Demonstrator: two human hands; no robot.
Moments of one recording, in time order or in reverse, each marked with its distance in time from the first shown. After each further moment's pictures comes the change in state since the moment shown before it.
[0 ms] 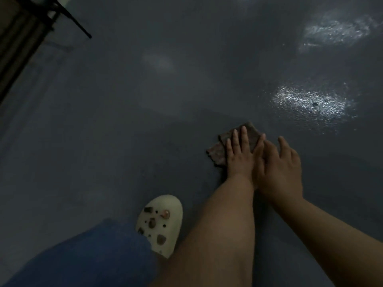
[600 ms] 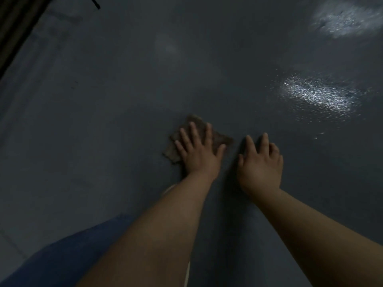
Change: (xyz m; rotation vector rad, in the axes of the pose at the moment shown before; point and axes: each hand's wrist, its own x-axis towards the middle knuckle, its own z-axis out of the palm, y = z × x) left_hand -0.041 -0.125 0.026 -0.186 0.168 -0.425; right_hand -0.012 -0.068 0.053 -0.166 -0.251 0.072
